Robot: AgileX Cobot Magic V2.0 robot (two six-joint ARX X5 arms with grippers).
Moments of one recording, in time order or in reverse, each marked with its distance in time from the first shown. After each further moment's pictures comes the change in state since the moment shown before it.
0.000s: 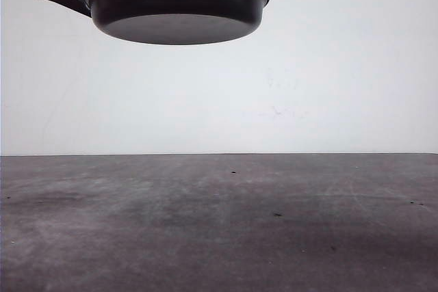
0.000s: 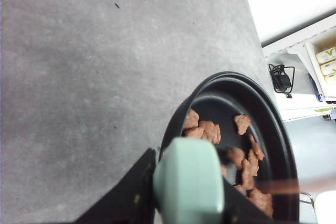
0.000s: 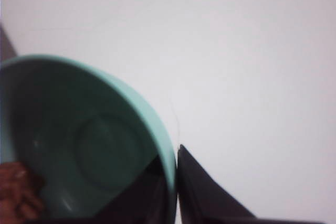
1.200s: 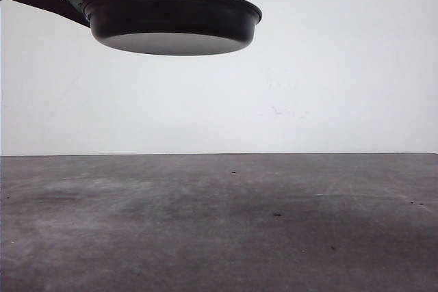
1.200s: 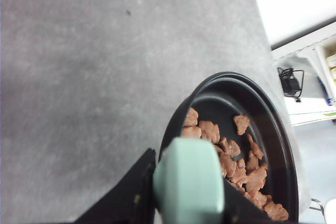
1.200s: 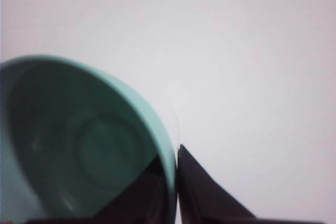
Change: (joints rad) left arm 0.027 0.039 0.009 0.030 -0.006 0.025; right arm -0.109 0.000 0.000 0.014 -0.096 0.061
